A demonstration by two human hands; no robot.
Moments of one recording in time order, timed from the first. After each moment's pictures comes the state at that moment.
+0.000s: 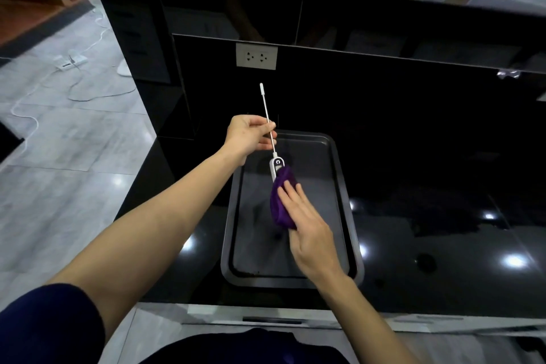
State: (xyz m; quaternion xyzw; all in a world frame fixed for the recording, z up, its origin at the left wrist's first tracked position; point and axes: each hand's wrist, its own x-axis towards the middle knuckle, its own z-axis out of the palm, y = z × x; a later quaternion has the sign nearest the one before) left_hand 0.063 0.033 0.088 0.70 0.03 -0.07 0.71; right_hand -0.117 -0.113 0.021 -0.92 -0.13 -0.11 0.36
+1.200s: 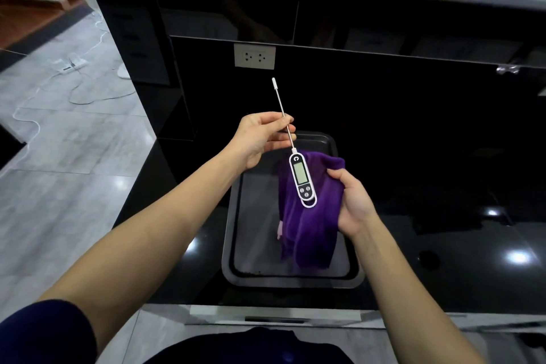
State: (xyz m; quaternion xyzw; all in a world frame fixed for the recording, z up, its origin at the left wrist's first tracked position) left_hand 0.034 0.017 0.119 0.60 -0.02 -0.13 0.79; right_hand -0.061 -0.157 0.072 -0.44 0.19 0.14 0.87
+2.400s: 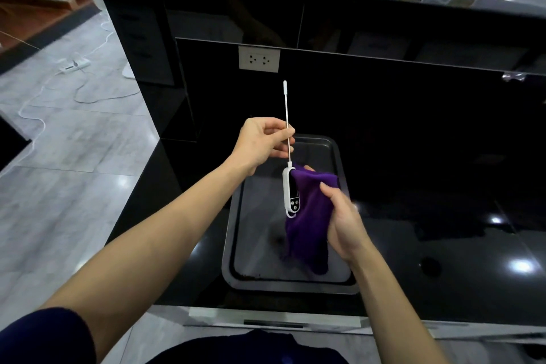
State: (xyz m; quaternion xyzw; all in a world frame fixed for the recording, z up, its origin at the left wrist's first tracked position) left_hand 0.033 0.018 0.107 0.68 -0.06 -0.07 0.72; right_hand -0.085 -0.140 0.061 -0.52 0.10 0.08 0.84
